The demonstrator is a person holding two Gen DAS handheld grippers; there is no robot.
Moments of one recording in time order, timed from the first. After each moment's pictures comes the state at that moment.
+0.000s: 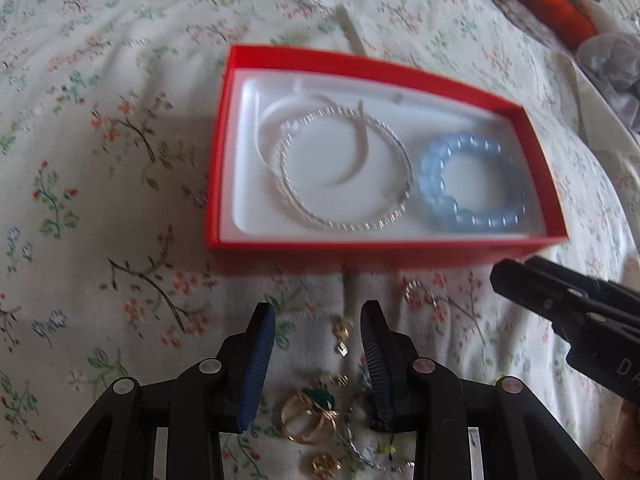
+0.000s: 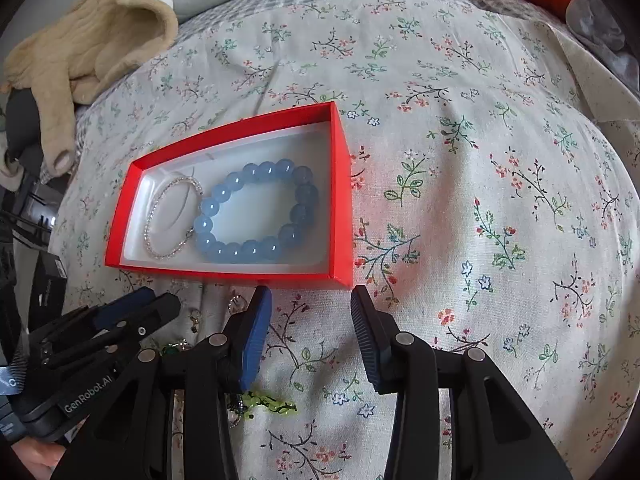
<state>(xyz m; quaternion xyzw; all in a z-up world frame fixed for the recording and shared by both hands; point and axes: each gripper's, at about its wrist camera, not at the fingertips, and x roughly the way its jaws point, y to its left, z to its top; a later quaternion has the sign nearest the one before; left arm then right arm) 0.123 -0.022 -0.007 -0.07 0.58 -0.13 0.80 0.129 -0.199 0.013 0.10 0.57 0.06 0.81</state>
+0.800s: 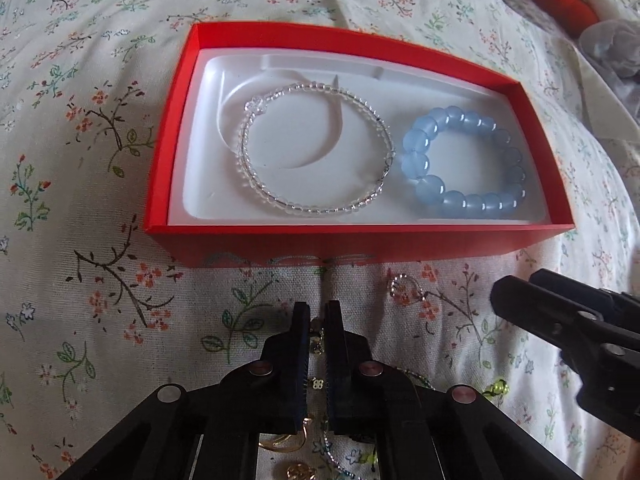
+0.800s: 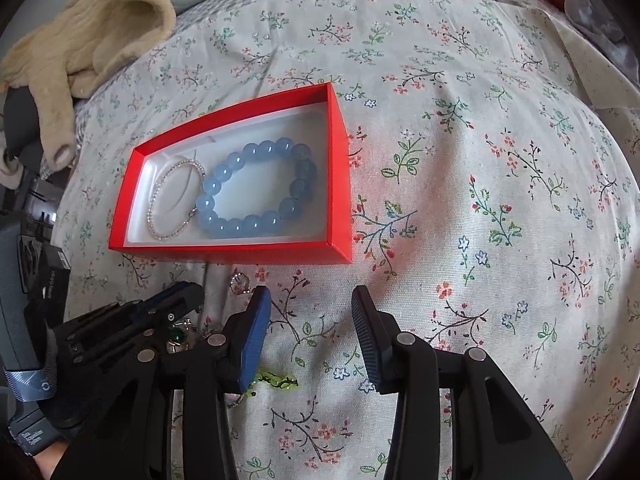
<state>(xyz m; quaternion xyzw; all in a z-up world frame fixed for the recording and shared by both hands) 0.125 -0.039 -0.015 -0.06 0.57 -0.13 0.81 0.121 -0.199 0.012 0.11 0.59 0.05 0.80</state>
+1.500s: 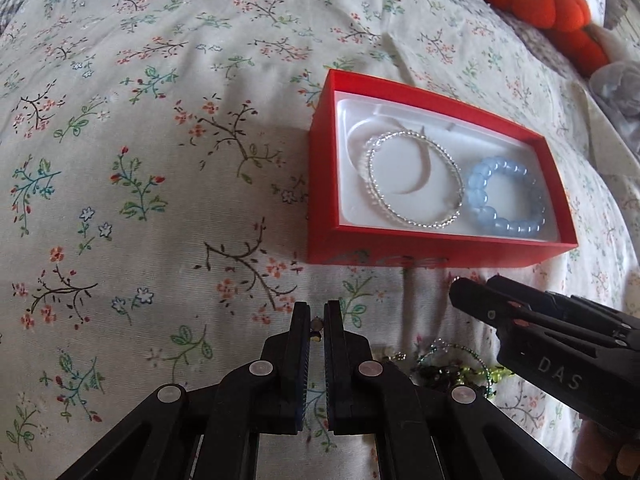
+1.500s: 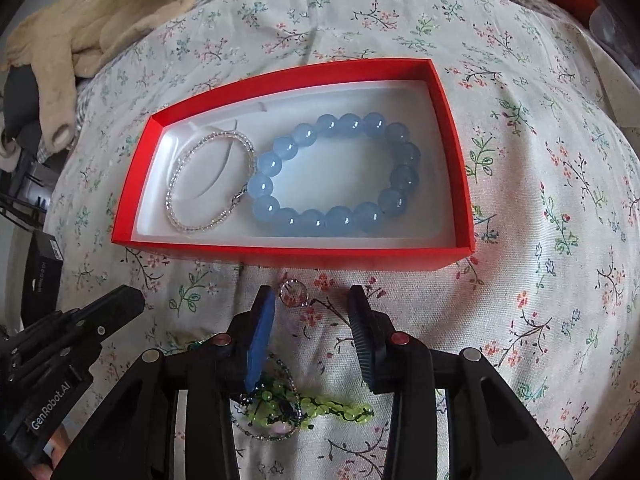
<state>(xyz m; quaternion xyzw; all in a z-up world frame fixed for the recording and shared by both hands) 0.109 0.025 0.004 -0.09 0.55 -0.10 0.82 0.136 -0.148 -0.009 0.08 0.60 0.06 0.80</state>
